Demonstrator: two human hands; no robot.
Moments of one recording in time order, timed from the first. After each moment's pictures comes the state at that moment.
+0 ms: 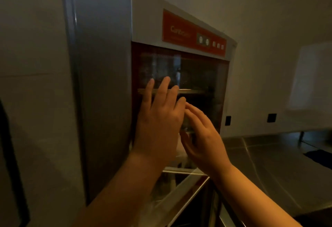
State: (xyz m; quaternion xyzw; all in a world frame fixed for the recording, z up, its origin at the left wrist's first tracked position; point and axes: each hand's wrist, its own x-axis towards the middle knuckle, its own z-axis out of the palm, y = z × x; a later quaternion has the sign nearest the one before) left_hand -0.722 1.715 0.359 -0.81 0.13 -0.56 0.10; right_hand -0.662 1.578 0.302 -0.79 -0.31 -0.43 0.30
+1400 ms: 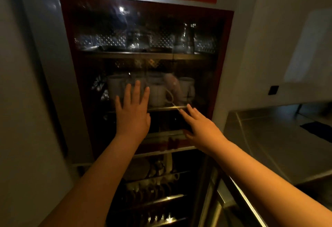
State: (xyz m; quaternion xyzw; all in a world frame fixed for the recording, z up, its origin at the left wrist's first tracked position) left_hand -0.543 1.764 0.238 -0.94 0.02 -0.34 0.01; right_hand -0.545 1.548 0.227 -0.97 -0.21 -0.14 0.06
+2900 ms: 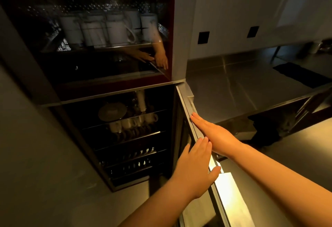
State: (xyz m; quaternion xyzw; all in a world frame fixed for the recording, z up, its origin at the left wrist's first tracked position) left_hand -0.762 1.528 0.054 -0.94 0.29 0.06 -0.16; right_hand -0.683 1.374 0.046 -0.96 -0.22 -0.03 0.17
